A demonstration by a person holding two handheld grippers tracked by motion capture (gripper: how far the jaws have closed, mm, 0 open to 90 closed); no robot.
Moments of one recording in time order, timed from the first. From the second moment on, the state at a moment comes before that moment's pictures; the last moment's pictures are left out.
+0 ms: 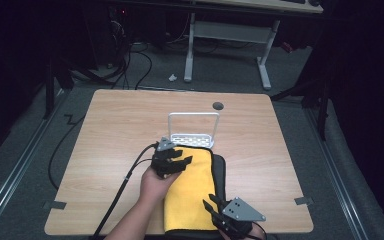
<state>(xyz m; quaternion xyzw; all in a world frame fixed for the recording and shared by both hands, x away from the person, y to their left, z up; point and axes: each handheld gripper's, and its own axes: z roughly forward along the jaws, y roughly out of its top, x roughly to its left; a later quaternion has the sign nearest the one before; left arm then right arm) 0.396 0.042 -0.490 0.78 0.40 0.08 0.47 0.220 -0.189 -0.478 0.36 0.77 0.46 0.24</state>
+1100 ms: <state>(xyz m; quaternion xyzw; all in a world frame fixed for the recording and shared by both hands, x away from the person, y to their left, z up) 0.327 0.107 -0.524 0.79 0.40 0.11 0.46 0.360 -0.181 -0.502 0.48 0.77 0.36 0.23</state>
